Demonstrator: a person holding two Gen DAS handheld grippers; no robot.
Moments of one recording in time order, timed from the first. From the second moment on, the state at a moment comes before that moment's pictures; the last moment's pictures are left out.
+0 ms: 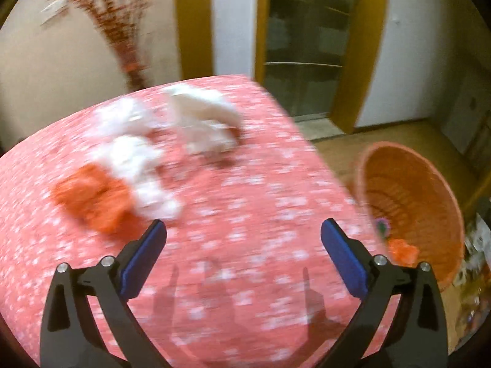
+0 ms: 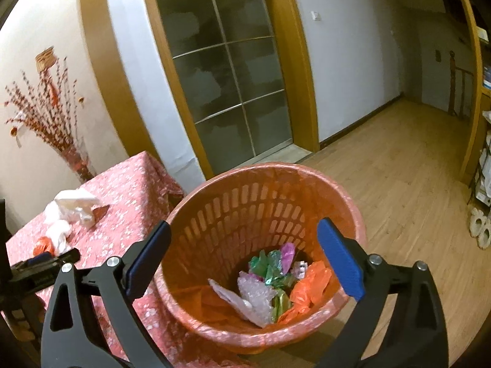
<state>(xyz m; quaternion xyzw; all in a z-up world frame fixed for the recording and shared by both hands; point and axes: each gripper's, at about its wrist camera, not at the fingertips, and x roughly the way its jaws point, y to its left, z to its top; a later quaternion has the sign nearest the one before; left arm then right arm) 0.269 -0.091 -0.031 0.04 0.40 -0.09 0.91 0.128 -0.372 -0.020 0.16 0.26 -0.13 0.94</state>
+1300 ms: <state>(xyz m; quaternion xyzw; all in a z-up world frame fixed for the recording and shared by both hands) 0.322 0.078 -0.039 -0.07 0.41 0.02 0.91 0.165 -0.272 -0.016 0.09 0.30 -0.03 0.95</state>
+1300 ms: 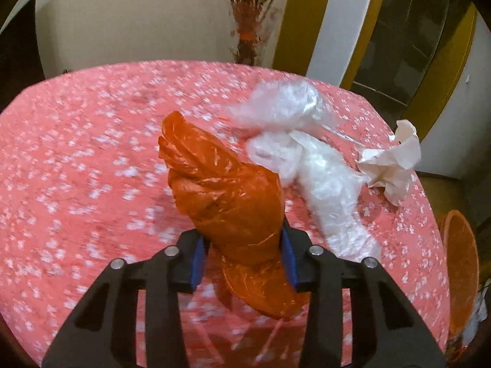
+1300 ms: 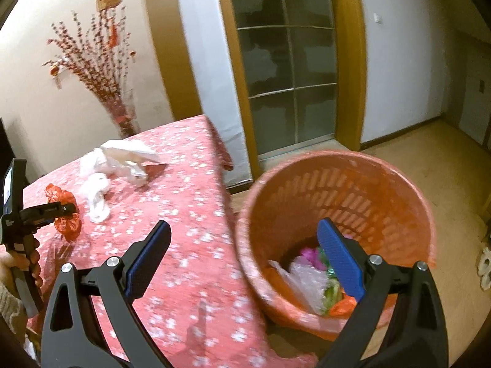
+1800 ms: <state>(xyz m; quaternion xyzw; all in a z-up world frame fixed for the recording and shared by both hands) 0.291 0.149 -0.010 -0.08 0.36 0.05 0.93 0.283 -0.151 -0.014 0.07 0.32 0.08 0.94</state>
